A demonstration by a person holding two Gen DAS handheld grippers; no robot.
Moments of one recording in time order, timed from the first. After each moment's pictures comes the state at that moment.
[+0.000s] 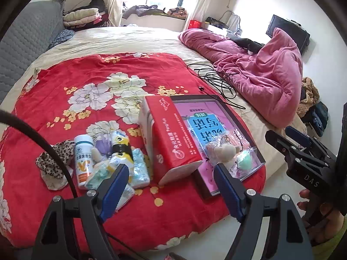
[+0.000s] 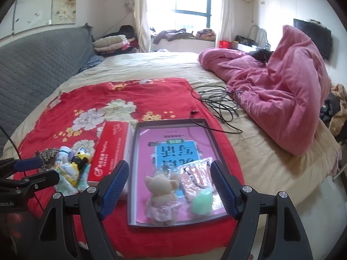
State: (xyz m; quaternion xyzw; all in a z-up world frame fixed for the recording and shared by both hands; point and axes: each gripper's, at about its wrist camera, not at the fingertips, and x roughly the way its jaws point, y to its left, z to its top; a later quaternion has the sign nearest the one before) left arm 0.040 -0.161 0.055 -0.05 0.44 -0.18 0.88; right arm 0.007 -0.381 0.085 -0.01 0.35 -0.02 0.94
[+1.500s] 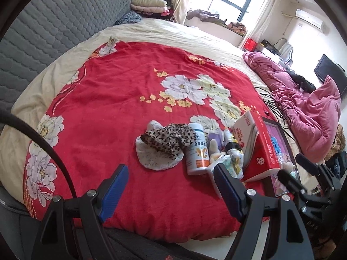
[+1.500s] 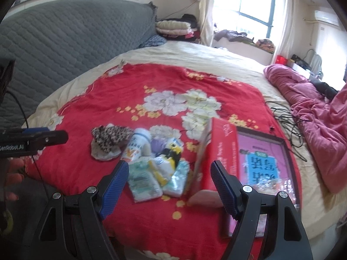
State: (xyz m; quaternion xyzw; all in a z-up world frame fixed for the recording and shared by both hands) left arm 0.022 0.038 0.033 -0.14 0.46 -0.02 0.88; right arm 0.023 -0.189 0.055 -0.10 0.38 0.14 0.91
